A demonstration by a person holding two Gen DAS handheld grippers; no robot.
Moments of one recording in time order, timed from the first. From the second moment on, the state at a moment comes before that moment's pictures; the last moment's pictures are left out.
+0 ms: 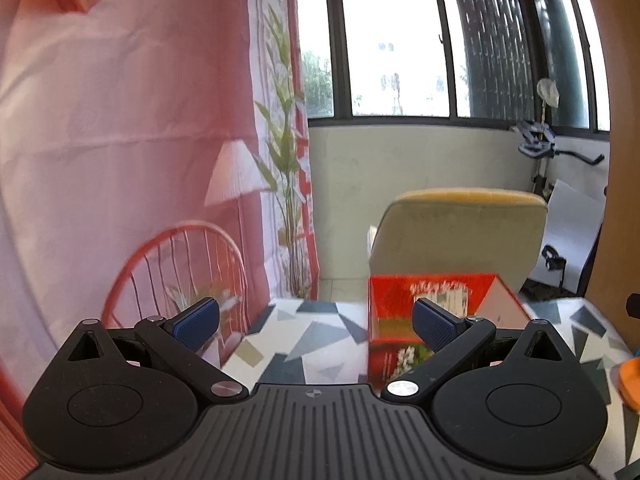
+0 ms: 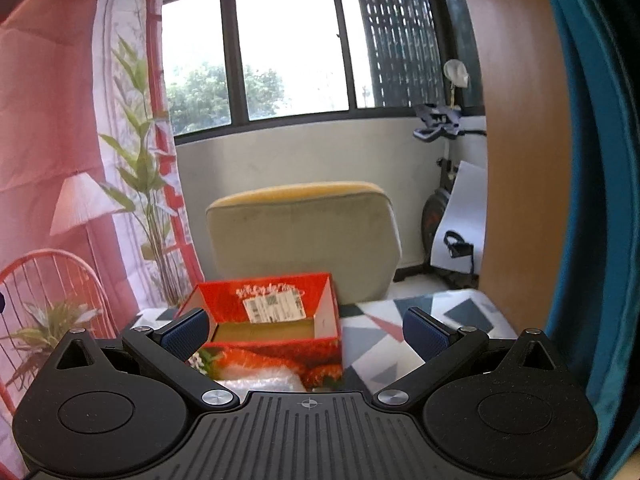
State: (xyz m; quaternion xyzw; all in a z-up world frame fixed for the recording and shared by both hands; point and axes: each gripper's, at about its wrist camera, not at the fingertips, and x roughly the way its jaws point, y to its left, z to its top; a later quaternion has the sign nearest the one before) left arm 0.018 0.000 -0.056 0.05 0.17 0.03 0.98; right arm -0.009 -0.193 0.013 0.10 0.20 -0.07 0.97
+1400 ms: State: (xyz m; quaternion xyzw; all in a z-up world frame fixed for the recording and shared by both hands) left arm 0.059 -0.011 -0.230 0.00 0.36 -0.15 0.92; right arm 0.000 -0.166 -0.178 0.08 0.41 0.01 0.91
